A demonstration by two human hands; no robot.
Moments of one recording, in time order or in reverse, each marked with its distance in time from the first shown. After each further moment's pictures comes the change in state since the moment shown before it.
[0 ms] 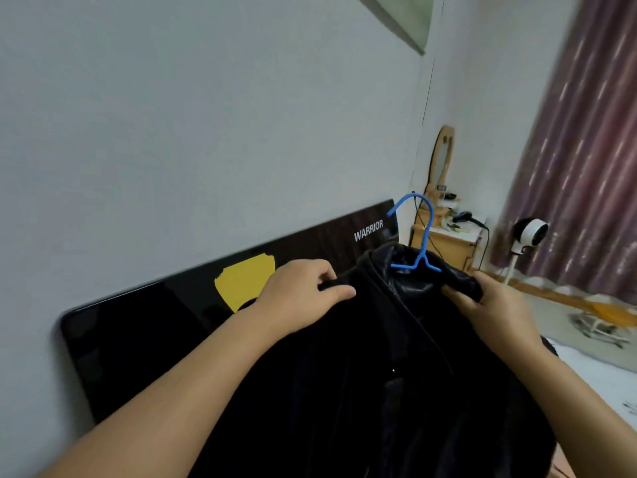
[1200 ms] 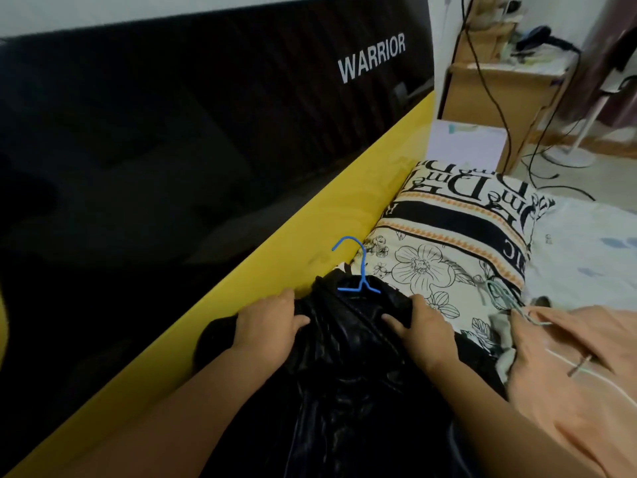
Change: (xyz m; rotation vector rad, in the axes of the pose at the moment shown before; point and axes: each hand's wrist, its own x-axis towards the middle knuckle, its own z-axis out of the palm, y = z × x) left_hand 0.259 -0.286 0.476 0.561 -0.463 -0.224; right_hand 0.196 0.330 0.529 -0.148 -0.447 0.290
